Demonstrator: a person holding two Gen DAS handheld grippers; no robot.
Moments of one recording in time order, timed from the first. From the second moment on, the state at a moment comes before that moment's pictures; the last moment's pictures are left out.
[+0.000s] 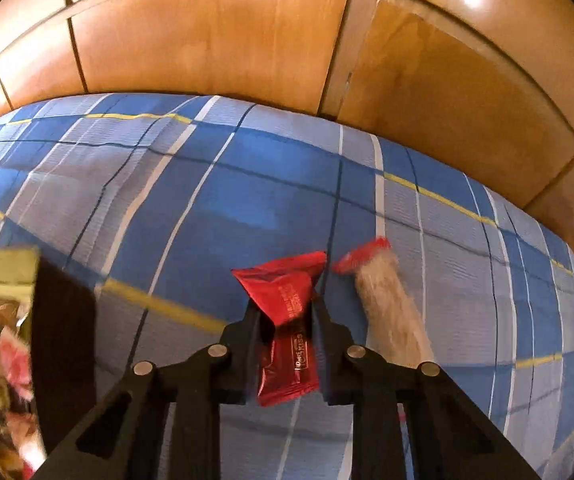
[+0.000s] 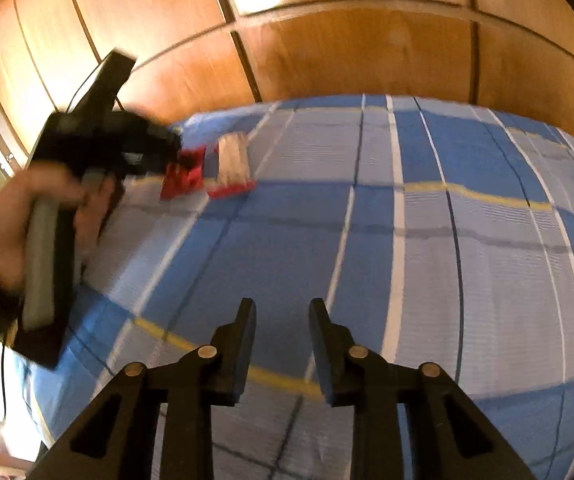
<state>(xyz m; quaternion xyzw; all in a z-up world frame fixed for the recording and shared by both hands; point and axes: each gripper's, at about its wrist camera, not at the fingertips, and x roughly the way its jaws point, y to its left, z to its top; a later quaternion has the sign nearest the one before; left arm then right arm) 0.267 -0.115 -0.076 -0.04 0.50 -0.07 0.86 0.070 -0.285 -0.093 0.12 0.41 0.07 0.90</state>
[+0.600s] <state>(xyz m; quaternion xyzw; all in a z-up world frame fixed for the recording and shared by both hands) 0.117 -0.099 -0.037 0.01 0.44 -0.14 0.89 0.215 -0.241 -0.076 0.07 0.43 0.14 0.89</state>
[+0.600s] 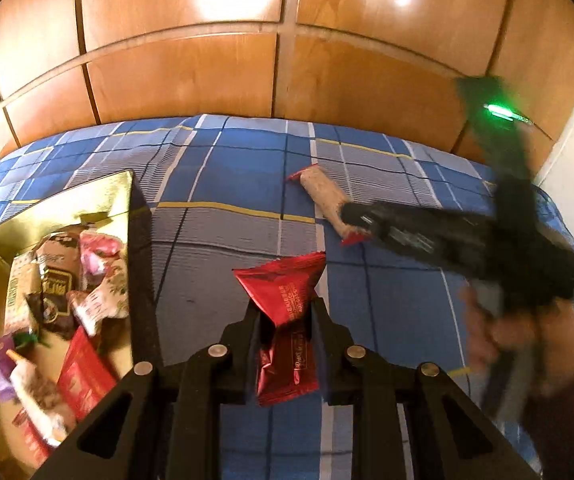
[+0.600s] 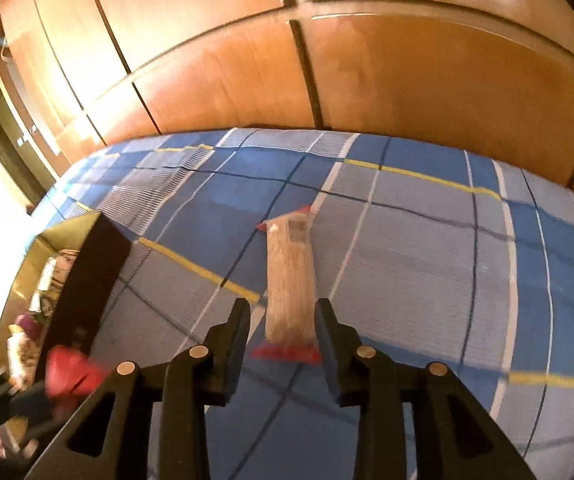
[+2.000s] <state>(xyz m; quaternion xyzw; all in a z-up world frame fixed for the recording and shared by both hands) 0.030 -0.046 0.014 0.00 0.37 -0.10 0.92 0.053 -0.259 -0.108 0.00 0.41 0.03 0.91</state>
